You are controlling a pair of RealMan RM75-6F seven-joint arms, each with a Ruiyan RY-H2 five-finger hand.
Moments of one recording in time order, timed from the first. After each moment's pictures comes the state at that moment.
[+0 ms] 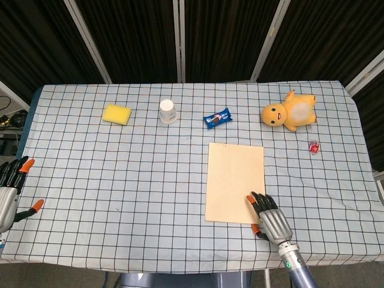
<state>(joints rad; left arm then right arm) -0.10 -1.09 -0.05 -1.67 1.52 1.50 0.05 0.19 -1.62 -0.02 -1.35 -1.53 1.20 -0.15</state>
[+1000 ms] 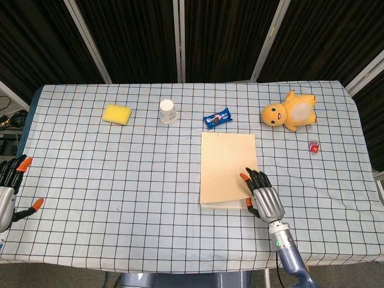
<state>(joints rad) -0.10 -1.08 -0.06 -1.67 1.53 1.53 -0.01 0.30 -1.67 0.13 -1.38 -1.45 1.21 -0.16</state>
